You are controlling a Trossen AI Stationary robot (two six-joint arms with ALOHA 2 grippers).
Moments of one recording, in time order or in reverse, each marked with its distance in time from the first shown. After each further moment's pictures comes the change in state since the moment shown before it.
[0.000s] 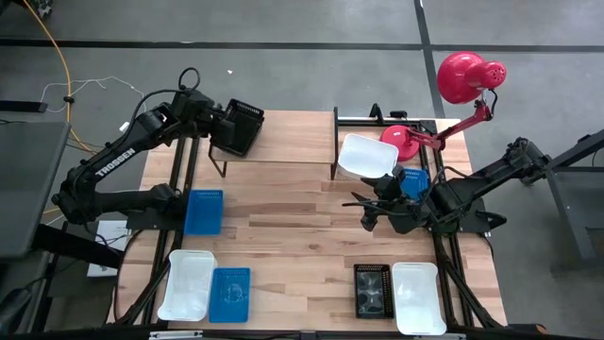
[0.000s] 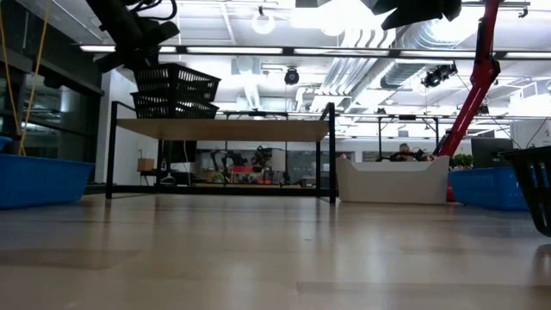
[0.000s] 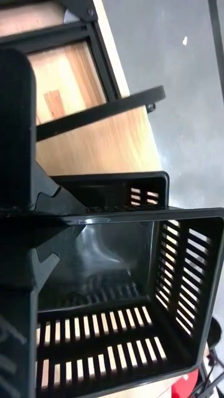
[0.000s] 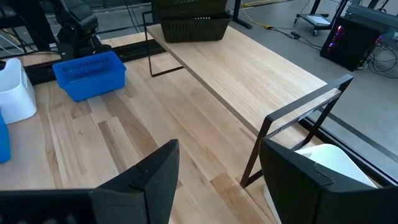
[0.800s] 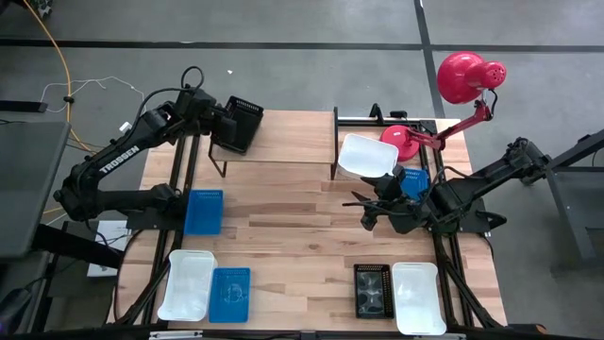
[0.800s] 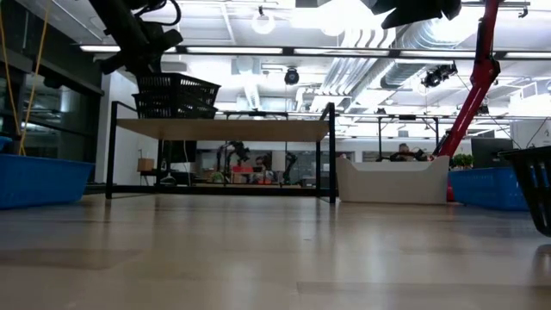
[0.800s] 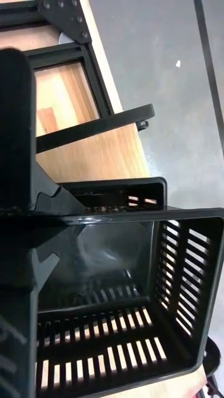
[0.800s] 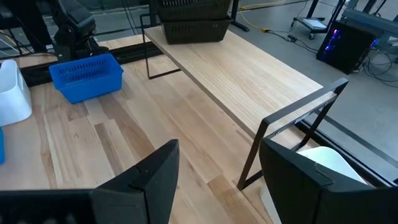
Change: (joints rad) left arm -0.001 0.034 0.000 0.021 -0.076 0.016; right arm 0.000 0.000 0.000 0.005 0.015 -0.009
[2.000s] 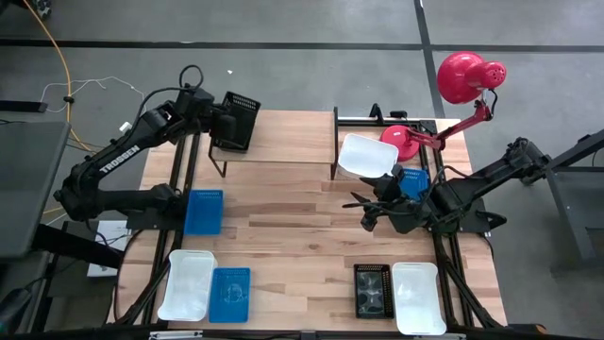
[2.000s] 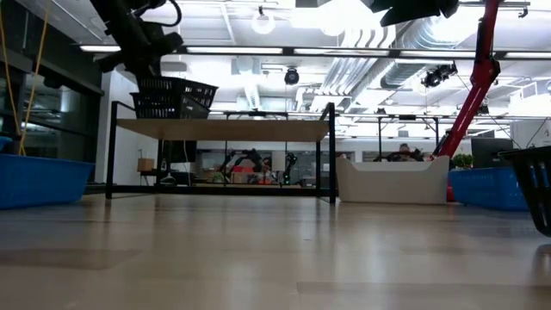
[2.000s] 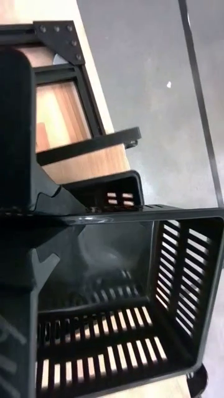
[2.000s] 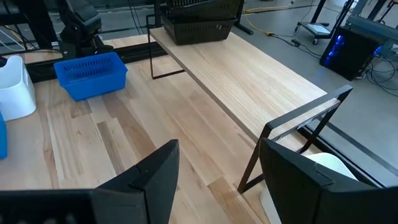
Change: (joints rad) left arm 0.001 0.003 0.000 0.026 -0.079 0.001; right arm 0.000 0.000 0.000 0.023 -0.011 -0.052
